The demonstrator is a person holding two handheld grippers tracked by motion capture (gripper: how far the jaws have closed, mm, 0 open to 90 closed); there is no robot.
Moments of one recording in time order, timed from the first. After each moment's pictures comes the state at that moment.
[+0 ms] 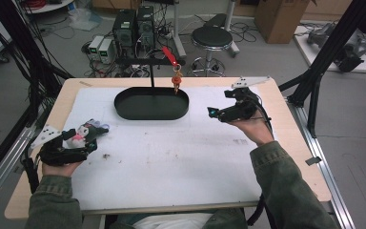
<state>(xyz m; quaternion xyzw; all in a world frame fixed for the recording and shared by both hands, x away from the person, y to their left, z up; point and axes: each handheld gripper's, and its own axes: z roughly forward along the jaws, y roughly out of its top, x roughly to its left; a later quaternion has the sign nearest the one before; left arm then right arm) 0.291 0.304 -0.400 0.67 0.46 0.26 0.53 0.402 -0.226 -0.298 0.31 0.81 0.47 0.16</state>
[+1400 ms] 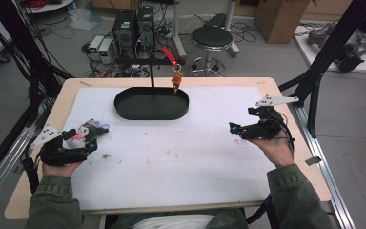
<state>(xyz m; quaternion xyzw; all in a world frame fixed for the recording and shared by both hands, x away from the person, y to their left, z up) 0.291 0.303 -0.400 0.67 0.46 0.26 0.53 0.352 -0.279 -0.316 0.37 0.79 0.45 0.17</state>
